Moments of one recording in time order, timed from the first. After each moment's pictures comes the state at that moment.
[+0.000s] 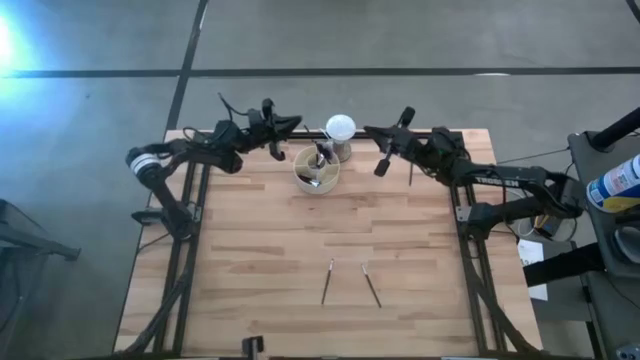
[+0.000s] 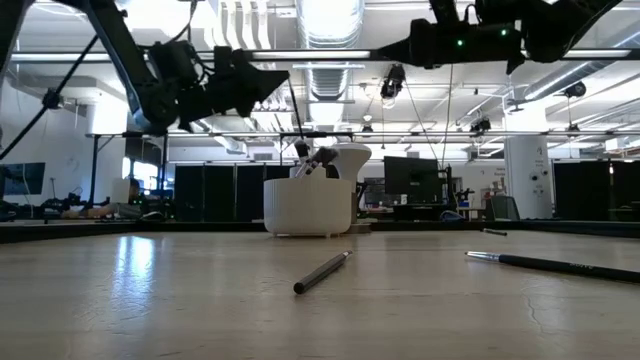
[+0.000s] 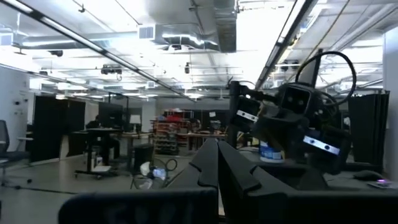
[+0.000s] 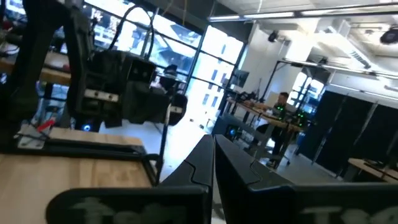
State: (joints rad) left arm 0.74 1.66 0.69 1.52 0.51 -0.25; right arm -0.49 1.20 0.64 0.74 -0.05 -0.32
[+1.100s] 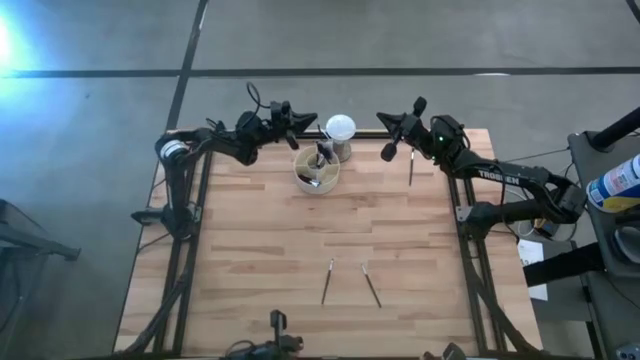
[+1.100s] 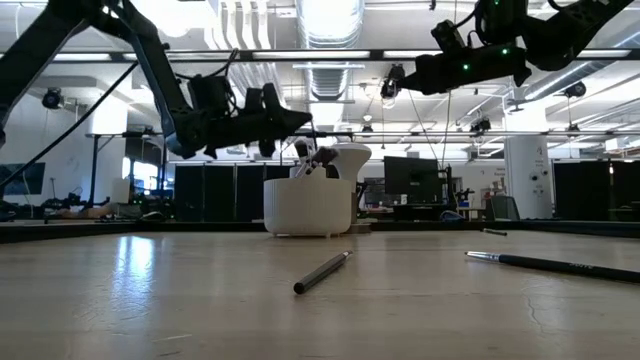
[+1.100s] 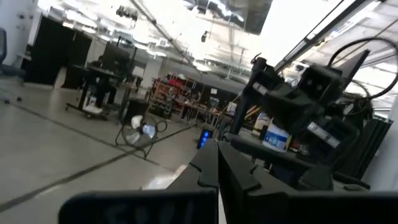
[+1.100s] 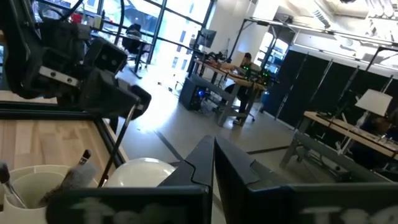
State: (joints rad) left arm 0.78 1.92 0.88 1.43 0.51 -0.47; right arm -0.68 1.19 0.62 0.63 -0.05 -0.31
